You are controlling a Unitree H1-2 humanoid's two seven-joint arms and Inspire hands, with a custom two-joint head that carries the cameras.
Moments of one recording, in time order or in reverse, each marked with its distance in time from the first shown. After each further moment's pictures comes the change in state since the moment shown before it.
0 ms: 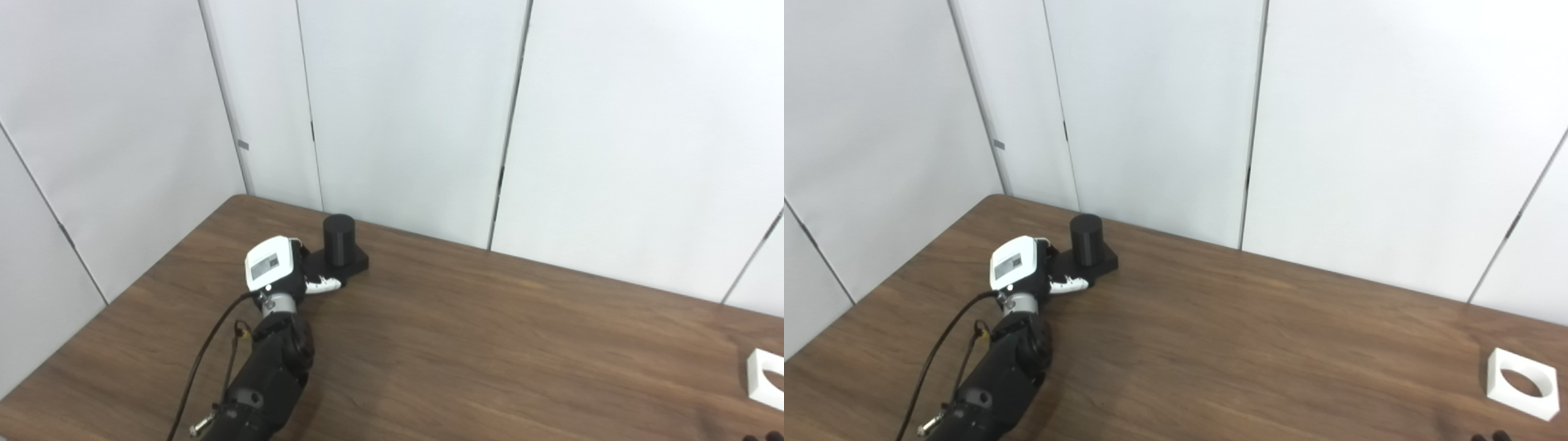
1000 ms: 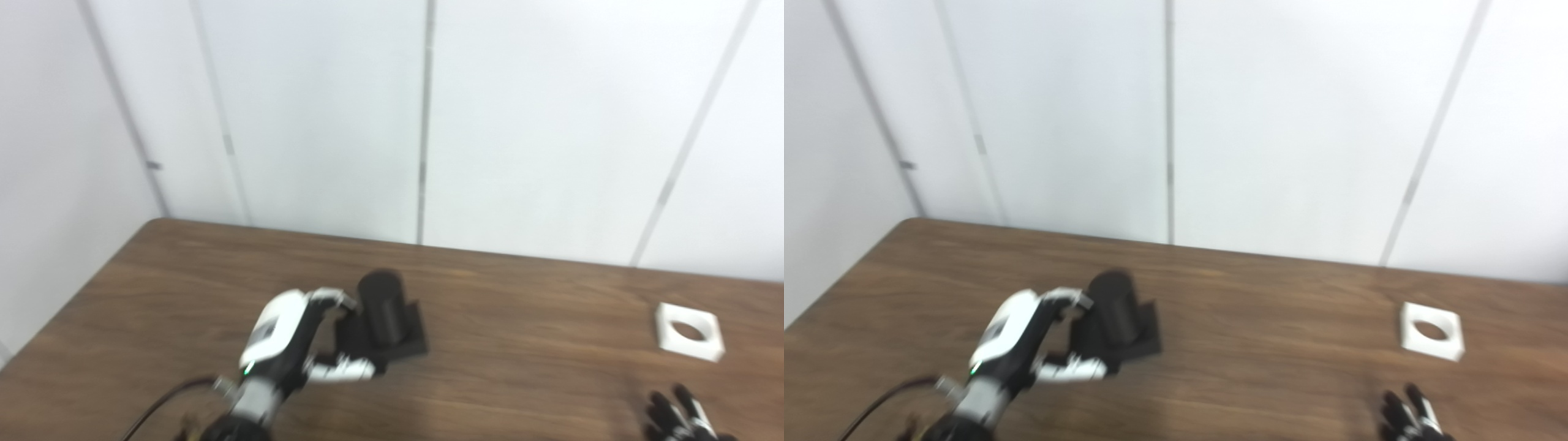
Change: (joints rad) left arm 0.427 -0.034 -0.200 -0.929 -0.078 -0.043 -0.497; right arm 0.028 0.011 0.031 -0.072 -0.034 0.093 -0.044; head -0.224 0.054
